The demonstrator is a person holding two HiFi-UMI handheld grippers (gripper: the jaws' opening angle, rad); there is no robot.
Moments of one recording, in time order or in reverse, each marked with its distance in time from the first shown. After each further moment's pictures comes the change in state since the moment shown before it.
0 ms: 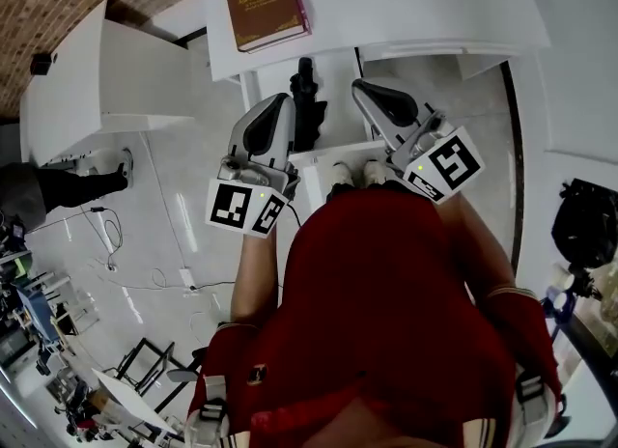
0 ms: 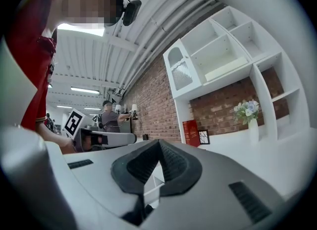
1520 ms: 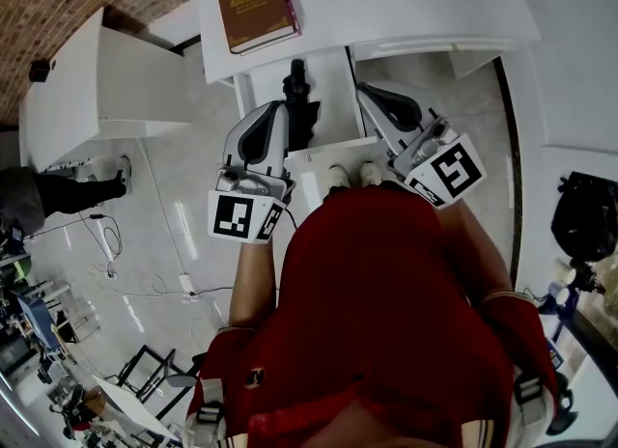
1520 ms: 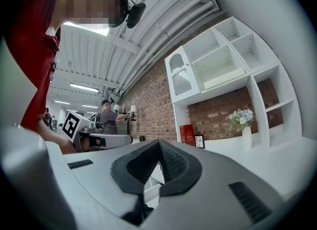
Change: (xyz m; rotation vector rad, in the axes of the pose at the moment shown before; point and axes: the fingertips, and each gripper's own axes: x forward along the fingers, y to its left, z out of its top) left arm -0.017 -0.023 0.001 0.126 -0.021 0.014; right arm -0.034 0.008 0.012 -0.051 -0.034 -0.040
